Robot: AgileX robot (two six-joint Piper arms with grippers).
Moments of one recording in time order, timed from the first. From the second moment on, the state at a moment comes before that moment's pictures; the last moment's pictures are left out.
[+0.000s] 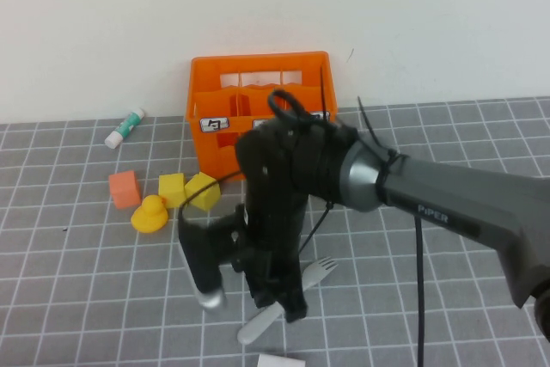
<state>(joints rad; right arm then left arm) 0.83 2.28 -1.86 0.14 1.18 -1.22 0.06 -0.01 0.02 -0.11 0.37 0.01</state>
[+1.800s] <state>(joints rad) 0.94 2.03 -1.68 0.03 1.15 -1.39 0.06 -0.01 0.02 -0.11 0.37 0.01</state>
